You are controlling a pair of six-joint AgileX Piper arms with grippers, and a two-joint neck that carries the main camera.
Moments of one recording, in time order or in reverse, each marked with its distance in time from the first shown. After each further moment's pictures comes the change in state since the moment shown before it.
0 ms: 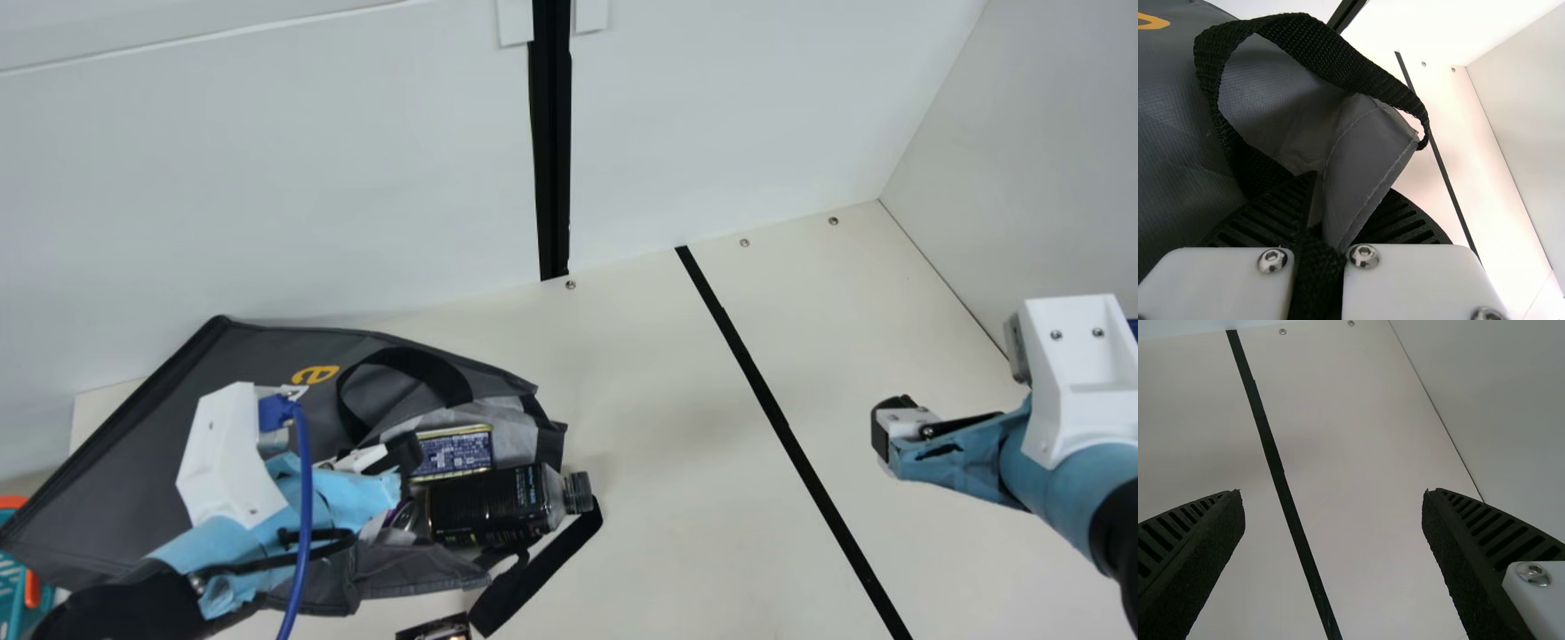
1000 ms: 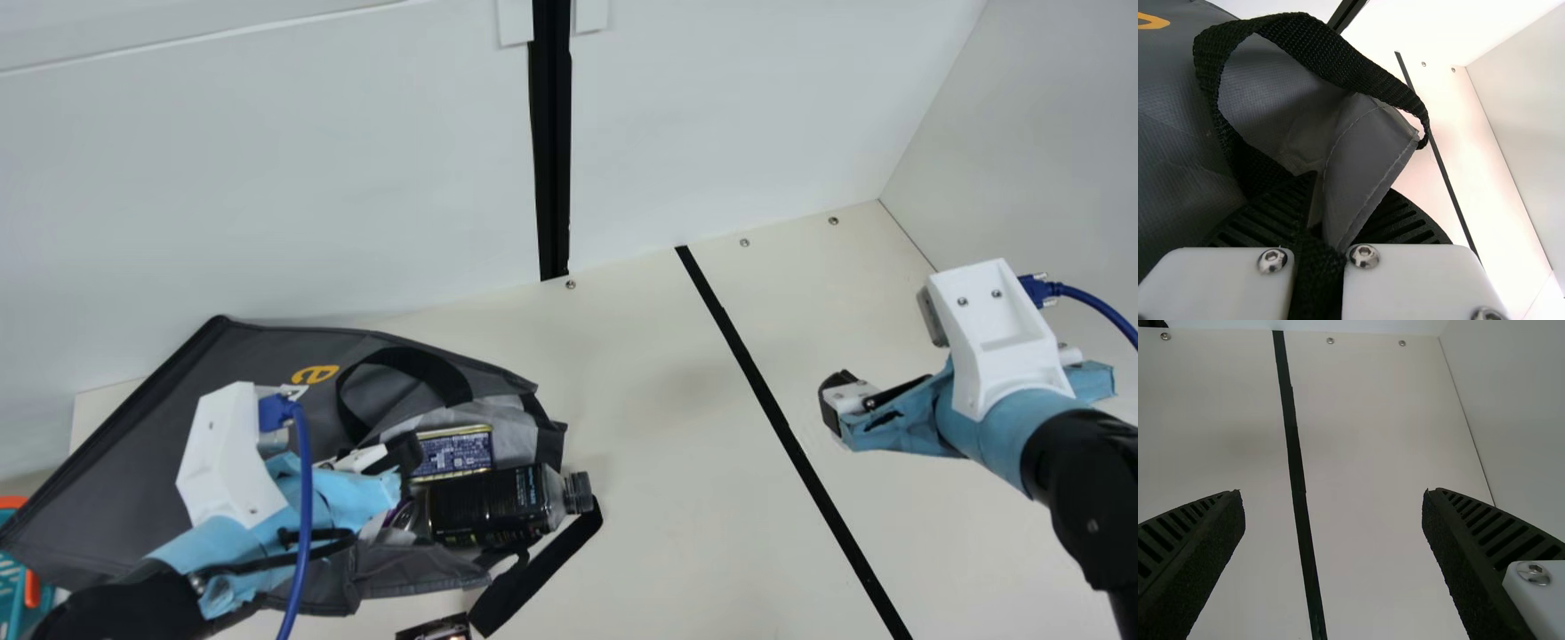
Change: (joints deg) left arm 0.0 0.0 0.0 0.0 0.0 0.0; right arm -1.0 7.4 2.0 7.8 -10.0 -13.1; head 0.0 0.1
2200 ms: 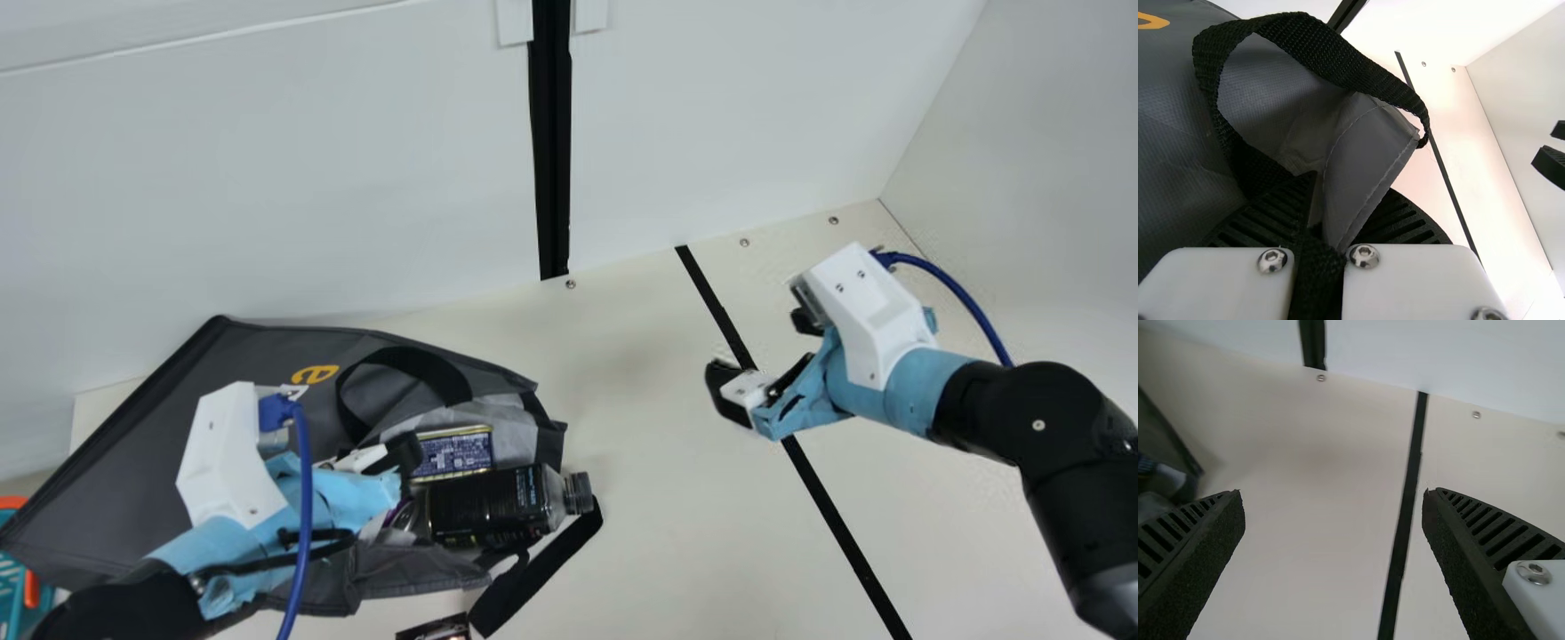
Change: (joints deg) left arm 0.0 0.0 0.0 0.0 0.0 0.0; right arm -2.1 11.0 3.3 37.4 -8.1 -40.9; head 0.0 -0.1
